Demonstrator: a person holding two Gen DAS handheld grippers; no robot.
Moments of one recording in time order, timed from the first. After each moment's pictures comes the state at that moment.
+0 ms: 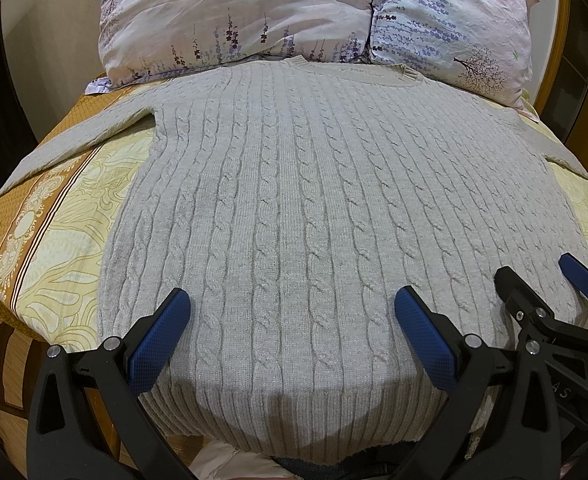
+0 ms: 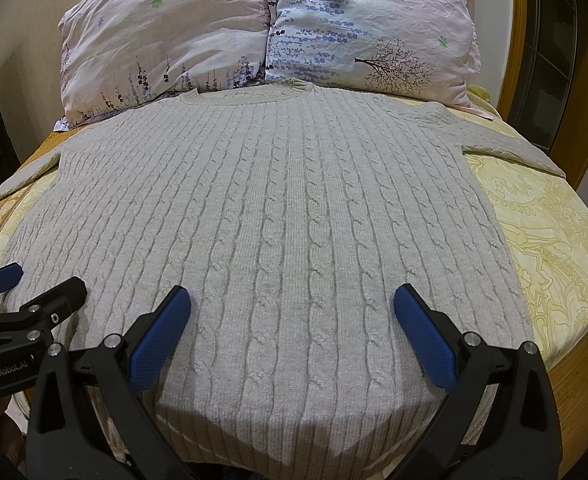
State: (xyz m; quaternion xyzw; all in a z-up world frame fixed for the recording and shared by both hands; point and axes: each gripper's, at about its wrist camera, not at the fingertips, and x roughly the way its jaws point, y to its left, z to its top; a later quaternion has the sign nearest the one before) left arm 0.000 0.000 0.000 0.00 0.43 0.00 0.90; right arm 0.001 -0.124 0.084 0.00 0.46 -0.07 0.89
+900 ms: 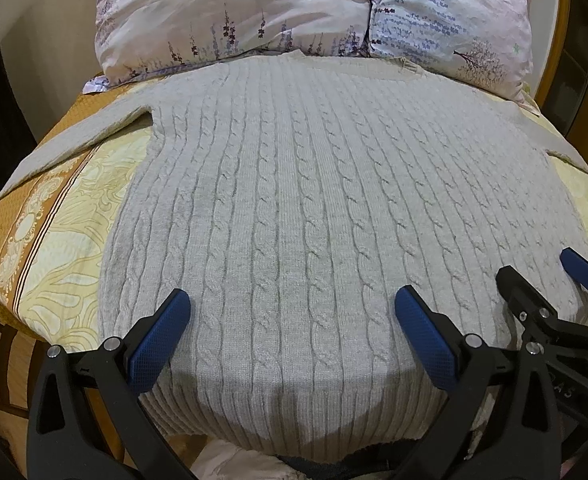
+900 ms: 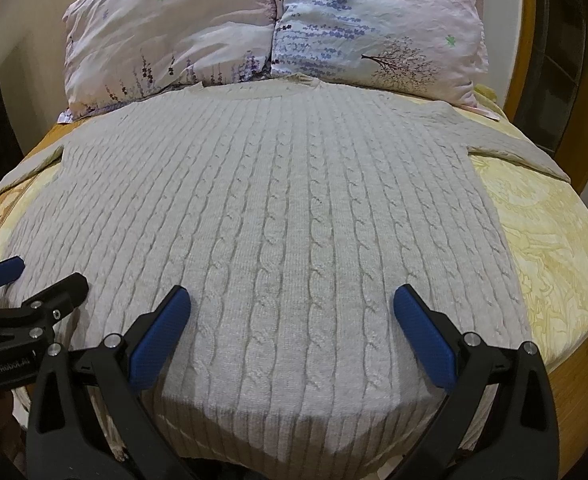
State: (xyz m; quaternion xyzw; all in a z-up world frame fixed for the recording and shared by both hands) left arm 0.005 -0.001 0.000 0.01 0.45 0.00 0.89; right arm 0.006 -0.124 0.084 -0.01 0.47 -0.06 0.88
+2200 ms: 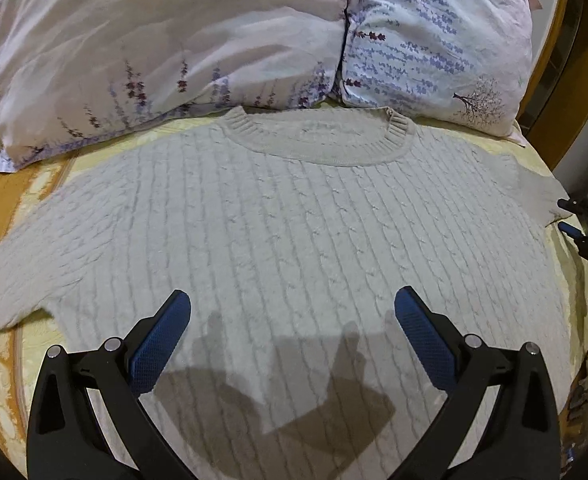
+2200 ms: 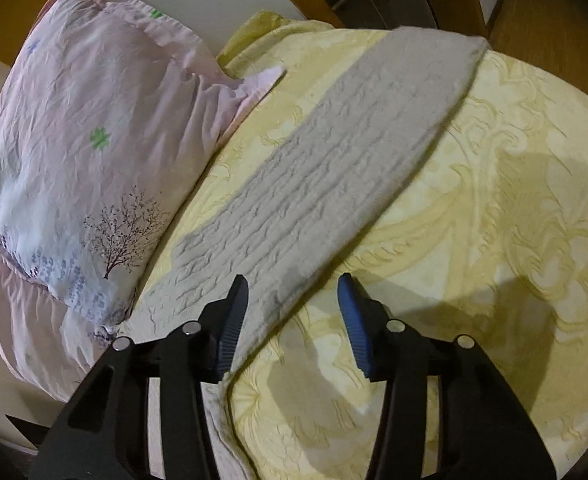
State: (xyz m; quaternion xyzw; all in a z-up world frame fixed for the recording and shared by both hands) left arm 0.178 -0.009 0.035 0.01 0.47 -0.11 0.87; right arm 0.110 -0.470 0.040 0.41 0.42 -0.22 0.78
